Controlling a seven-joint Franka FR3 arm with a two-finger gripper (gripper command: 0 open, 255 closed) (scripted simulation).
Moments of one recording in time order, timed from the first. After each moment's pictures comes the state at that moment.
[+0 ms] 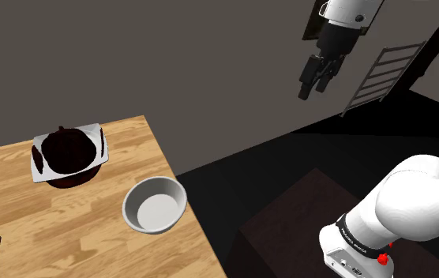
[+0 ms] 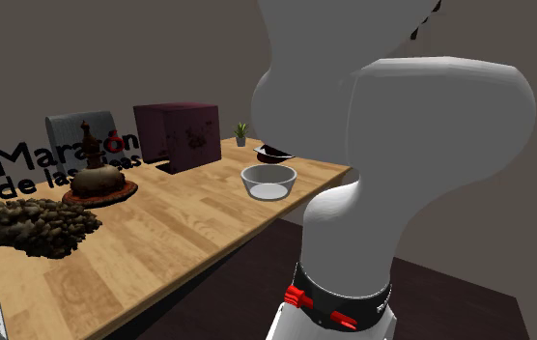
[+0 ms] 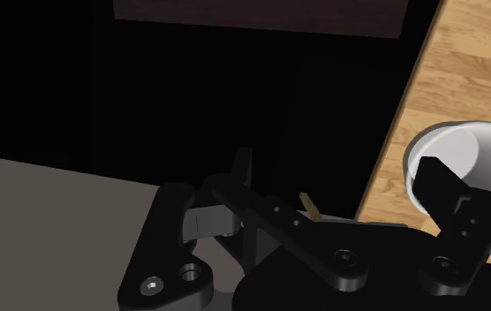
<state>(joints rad) 0.02 -0.77 0.04 -2.32 0.09 1.53 0.01</state>
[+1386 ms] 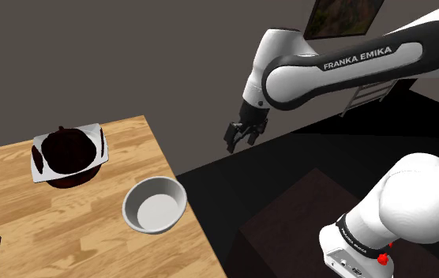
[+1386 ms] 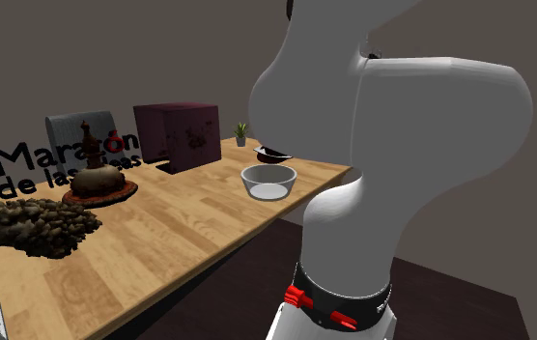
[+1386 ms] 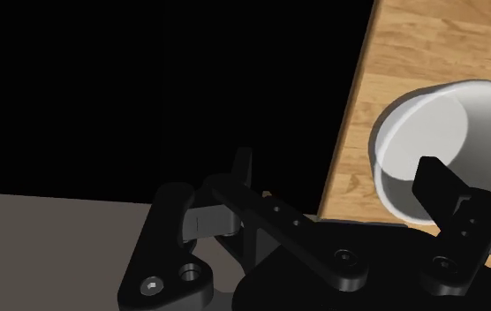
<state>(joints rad) 0.11 -0.39 0.24 -2.56 0.31 2.21 0.16</state>
